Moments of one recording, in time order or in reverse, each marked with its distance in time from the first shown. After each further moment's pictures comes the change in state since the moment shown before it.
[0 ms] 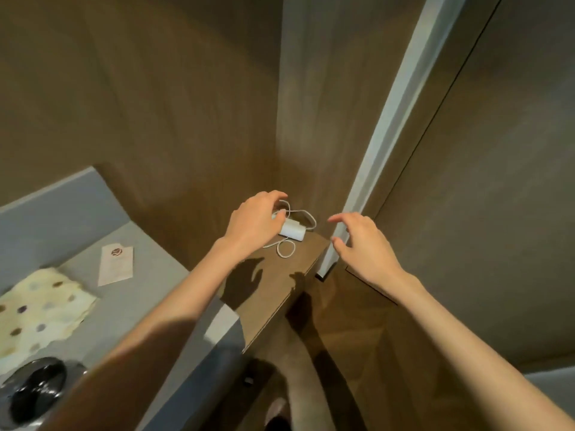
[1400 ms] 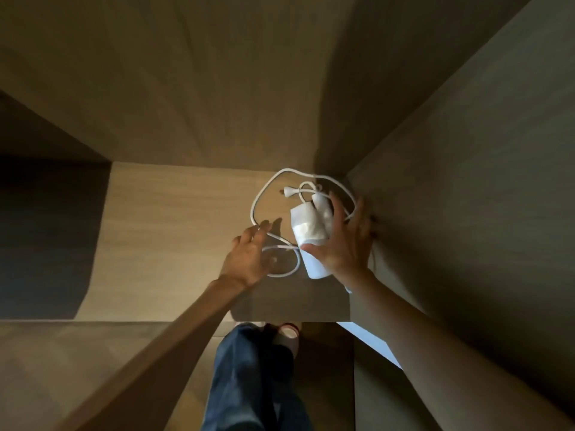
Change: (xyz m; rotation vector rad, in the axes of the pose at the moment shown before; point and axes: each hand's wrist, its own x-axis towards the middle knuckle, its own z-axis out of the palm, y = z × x) left_hand 0.262 -0.209 0.429 -0.386 0.028 -1.062; right_hand 0.454 0.250 0.405 -0.341 -0.527 -0.394
